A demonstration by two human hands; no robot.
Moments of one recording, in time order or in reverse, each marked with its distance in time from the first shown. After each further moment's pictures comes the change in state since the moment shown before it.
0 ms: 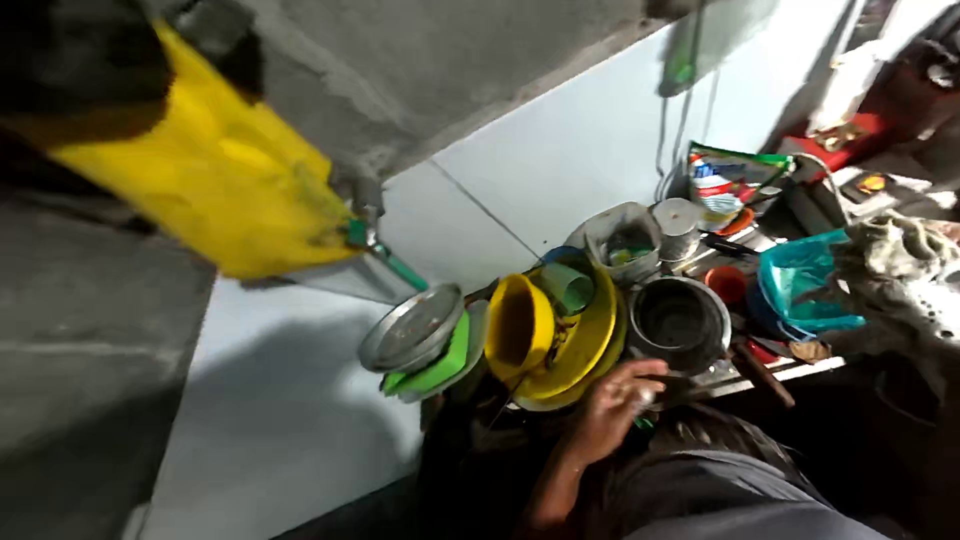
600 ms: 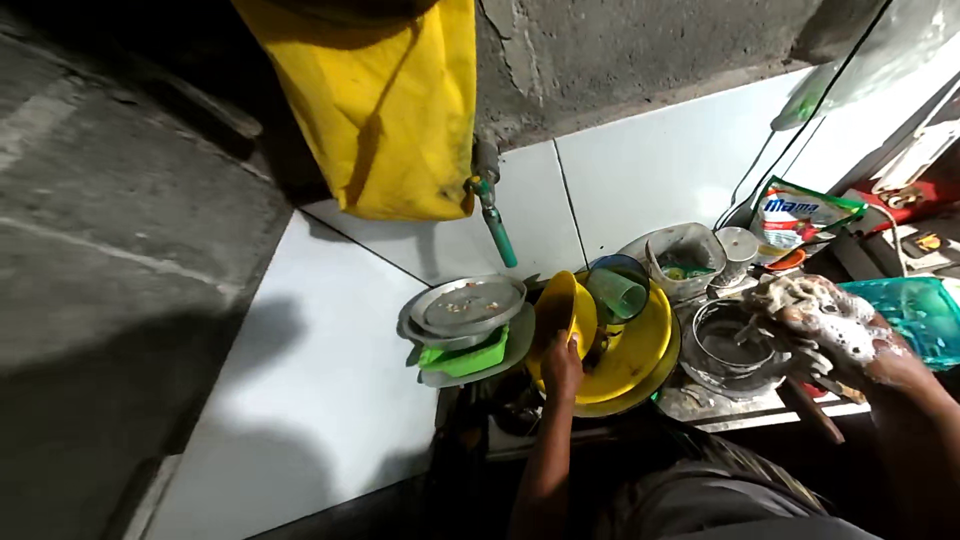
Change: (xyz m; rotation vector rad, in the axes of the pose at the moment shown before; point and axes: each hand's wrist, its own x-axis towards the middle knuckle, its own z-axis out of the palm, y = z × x) left_hand 0.001 -0.085 -0.149 0.727 0.571 -0.546; right_hand -0.045 -0.101 0.186 0.049 -0.422 -0.137
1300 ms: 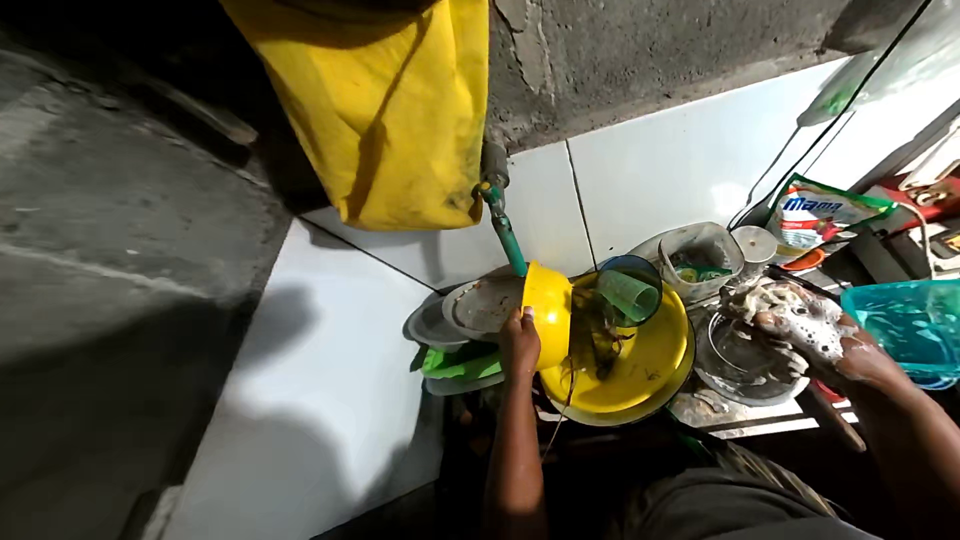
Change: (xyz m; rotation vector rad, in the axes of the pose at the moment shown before) left_hand 0.045 -0.007 -0.085 -0.203 0.180 -0.085; right_hand 0.019 0.003 0.038 -0.010 0.015 0.068
